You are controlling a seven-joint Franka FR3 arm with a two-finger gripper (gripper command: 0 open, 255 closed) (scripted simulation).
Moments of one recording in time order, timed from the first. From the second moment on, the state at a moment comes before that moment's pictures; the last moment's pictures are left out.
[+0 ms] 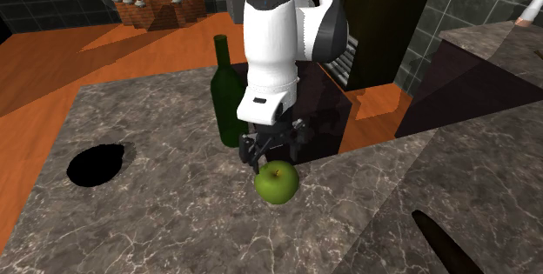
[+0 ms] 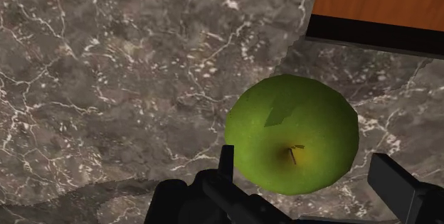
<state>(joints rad) -0.10 0.33 -0.29 -1.80 0.19 2.28 -0.61</state>
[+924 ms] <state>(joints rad) -0.10 0.33 -0.29 -1.80 0.19 2.27 -0.61</state>
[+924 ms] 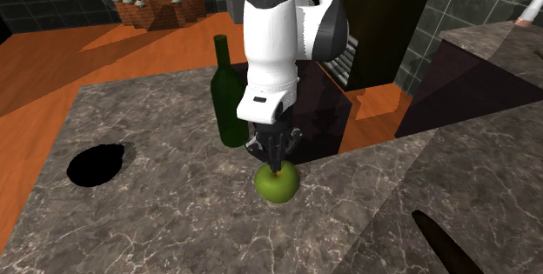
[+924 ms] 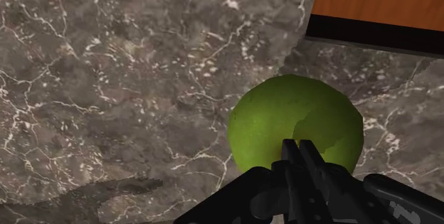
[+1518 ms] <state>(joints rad) -0.09 0.29 -0.30 -1.74 0.16 2.17 -0.59</state>
